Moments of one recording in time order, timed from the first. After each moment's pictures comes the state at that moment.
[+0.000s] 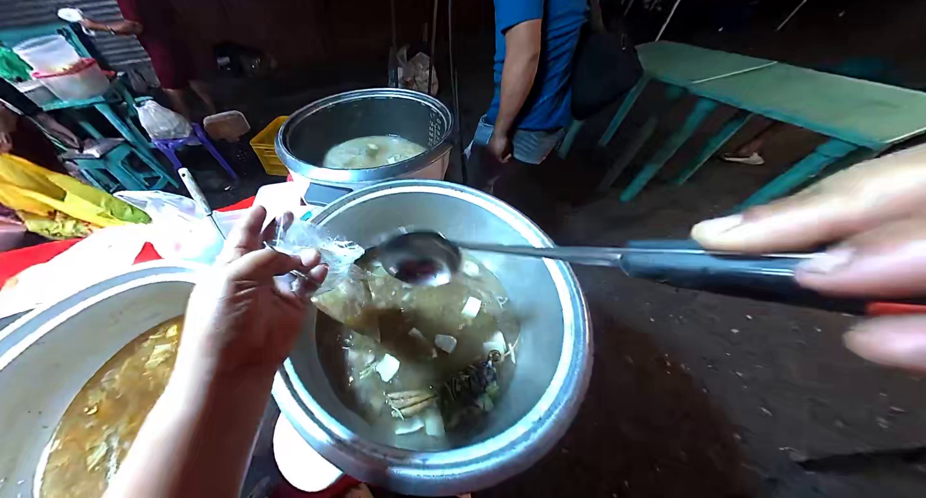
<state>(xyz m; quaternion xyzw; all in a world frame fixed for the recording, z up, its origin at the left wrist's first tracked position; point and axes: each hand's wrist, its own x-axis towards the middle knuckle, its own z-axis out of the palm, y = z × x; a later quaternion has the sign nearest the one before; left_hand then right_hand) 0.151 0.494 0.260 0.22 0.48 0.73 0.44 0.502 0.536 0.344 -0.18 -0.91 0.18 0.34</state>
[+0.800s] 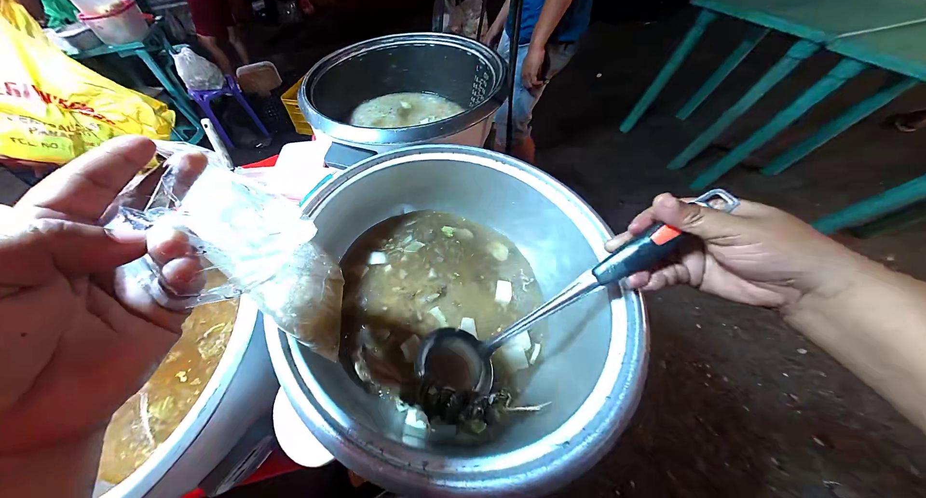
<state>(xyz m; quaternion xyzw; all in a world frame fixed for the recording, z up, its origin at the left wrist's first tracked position) 0.094 0.448 0.277 0.35 0.45 0.71 0.40 0.521 0.671 0.200 -0.47 -0.54 0.63 0.29</state>
